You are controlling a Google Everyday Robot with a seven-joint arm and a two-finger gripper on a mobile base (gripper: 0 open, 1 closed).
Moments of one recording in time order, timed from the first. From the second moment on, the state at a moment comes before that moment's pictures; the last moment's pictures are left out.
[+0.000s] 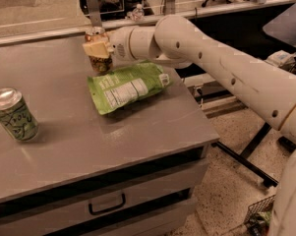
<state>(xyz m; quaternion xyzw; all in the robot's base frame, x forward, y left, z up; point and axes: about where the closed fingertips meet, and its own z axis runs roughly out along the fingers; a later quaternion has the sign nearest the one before) 0.717 0.142 0.923 -0.40 0.67 0.31 0.54</state>
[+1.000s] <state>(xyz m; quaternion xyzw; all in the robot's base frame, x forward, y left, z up) 0.702 0.136 0.903 -0.39 0.69 0.28 0.54</state>
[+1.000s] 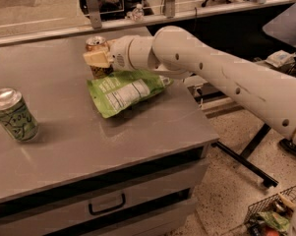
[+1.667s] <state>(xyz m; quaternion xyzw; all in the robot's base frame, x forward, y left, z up) 0.703 0.137 0.907 -0.40 0.69 0.27 0.54</state>
